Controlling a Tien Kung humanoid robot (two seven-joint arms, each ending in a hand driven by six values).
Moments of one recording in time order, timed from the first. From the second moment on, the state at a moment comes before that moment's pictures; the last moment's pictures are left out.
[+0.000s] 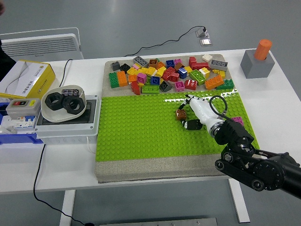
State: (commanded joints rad) left arm -0.13 0.15 -1.02 -0.29 0.40 0.07 0.56; right arm 0.61 -0.20 0.47 1.12 -1.70 -0.35 -0.34
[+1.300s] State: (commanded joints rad) left arm -0.13 0.15 -1.02 -0.29 0.38 0.07 0.55; right arm 0.61 -0.30 0.47 1.25 -1.77 -0.32 -0.31
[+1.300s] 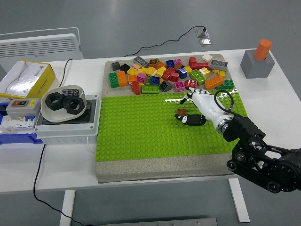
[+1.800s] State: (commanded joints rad) left arm -0.14 0.15 -1.02 -0.29 0.39 0.07 0.55; right arm 0.63 -0.27 0.42 1.16 -1.72 -0.30 -0.31
